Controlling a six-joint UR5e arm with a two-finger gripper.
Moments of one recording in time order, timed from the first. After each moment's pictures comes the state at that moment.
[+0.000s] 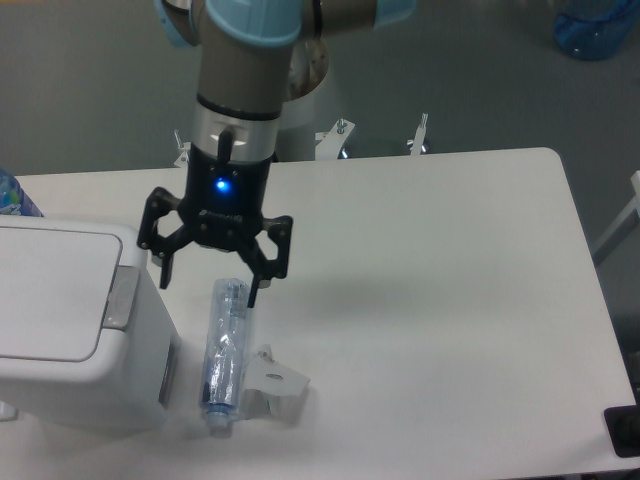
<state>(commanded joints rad) 2.25 -1.77 -1.49 -0.97 1.20 0.23</state>
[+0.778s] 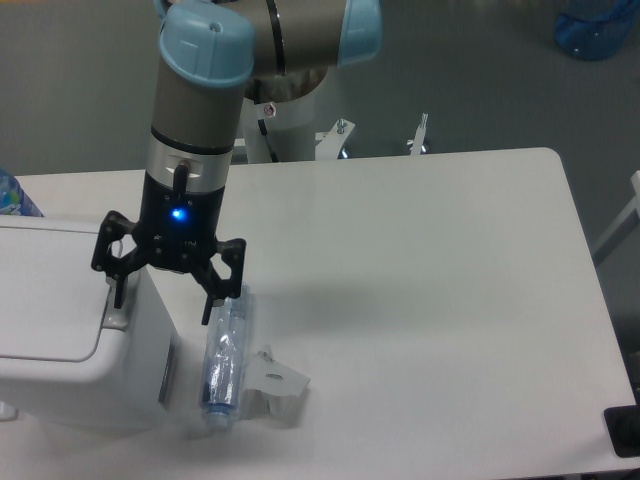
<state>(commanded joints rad) 2.21 -1.80 -1.50 -0.92 1.21 0.18</state>
